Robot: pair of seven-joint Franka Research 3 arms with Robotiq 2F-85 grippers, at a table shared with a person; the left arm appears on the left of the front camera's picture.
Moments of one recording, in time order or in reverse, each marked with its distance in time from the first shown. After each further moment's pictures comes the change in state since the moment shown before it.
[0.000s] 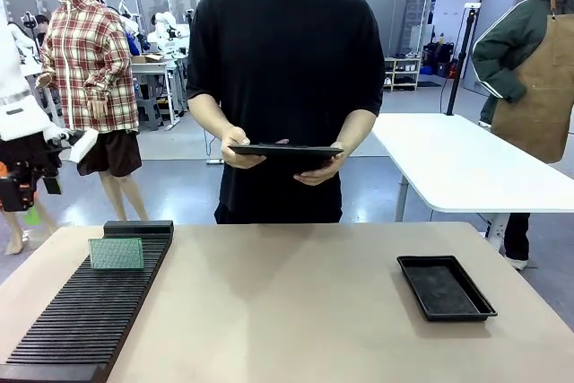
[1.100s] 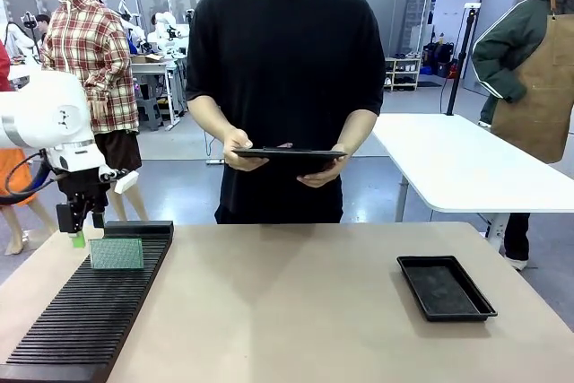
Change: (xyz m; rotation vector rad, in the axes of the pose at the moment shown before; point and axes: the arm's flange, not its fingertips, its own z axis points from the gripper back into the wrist) left arm 0.012 0.108 -0.138 -0.262 -0.037 -0.071; right arm 0.000 0.000 0.000 0.000 0.002 -0.001
